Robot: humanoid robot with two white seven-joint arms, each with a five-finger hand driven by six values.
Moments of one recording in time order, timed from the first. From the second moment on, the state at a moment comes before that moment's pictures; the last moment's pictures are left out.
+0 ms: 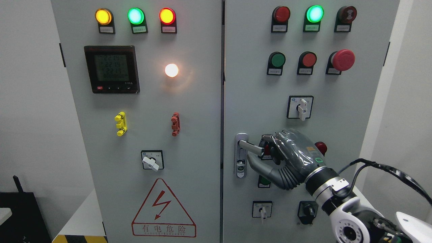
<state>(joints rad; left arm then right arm) 0.00 -0.06 0.00 0.00 -0.08 -0.05 0.02 -1.11 -0.76 1.04 -1.92 0.00 0.53 -0.25</state>
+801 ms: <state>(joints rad) 0.00 -0.06 0.00 0.00 -0.08 -0.05 0.02 -1.10 -0.76 1.03 -1.92 0.00 0.53 -0.26</state>
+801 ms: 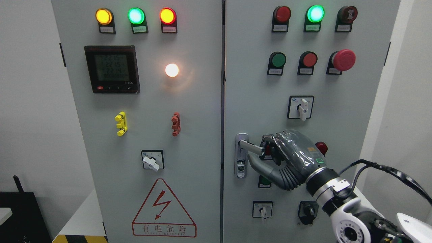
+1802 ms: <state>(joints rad) 0.00 -0.06 0.00 0.00 -0.08 -0.05 0.02 -1.10 -0.75 1.02 -1.93 0.00 0.53 -0.27</state>
